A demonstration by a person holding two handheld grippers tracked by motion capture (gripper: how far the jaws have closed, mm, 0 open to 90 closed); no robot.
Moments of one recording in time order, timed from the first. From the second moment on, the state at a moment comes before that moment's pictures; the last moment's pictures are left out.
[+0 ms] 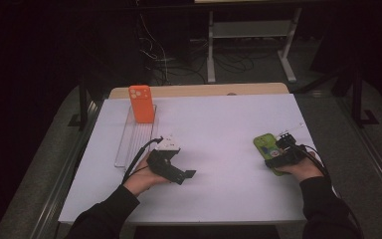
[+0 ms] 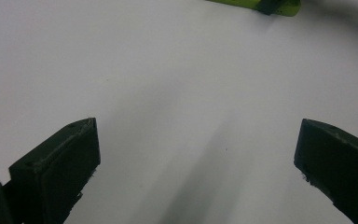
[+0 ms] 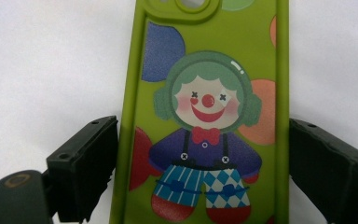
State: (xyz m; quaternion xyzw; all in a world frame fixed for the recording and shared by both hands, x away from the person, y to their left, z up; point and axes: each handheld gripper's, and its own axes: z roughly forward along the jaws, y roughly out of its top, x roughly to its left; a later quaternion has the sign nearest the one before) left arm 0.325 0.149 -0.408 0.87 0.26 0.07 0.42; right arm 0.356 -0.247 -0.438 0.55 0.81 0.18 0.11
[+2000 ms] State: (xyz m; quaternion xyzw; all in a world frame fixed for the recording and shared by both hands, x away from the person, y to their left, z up) left arm 0.348 0.139 -0.358 0.91 0.07 0.05 0.41; right arm 0.356 -0.142 -0.388 0.18 0.95 0.24 0.05
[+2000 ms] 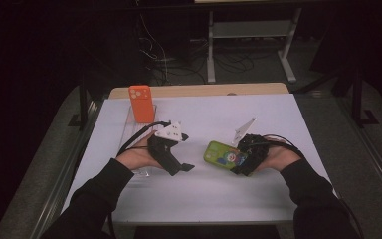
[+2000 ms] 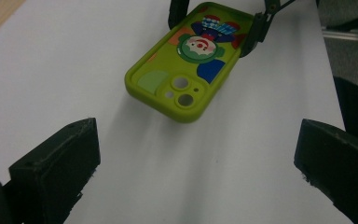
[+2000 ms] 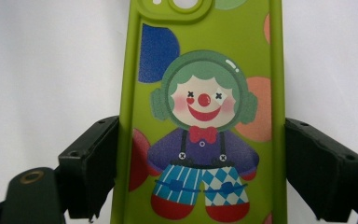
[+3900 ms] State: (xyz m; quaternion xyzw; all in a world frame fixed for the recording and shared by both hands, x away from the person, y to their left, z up) left arm 0.335 0.103 -0.392 0.94 0.01 -0.01 0.33; right arm 0.334 -0.090 -0.376 0.03 0.96 0.26 -0.01
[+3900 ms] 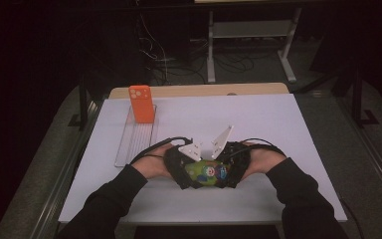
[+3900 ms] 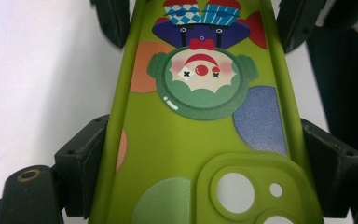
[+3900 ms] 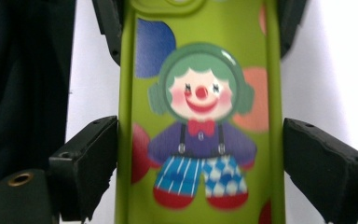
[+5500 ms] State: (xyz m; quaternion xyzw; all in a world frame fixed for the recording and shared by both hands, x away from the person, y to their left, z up) left arm 0.344 0.124 -0.395 0.89 0.29 0.05 0.36; right arm 0.331 -0.150 -0.420 0.37 0.83 0.41 0.13
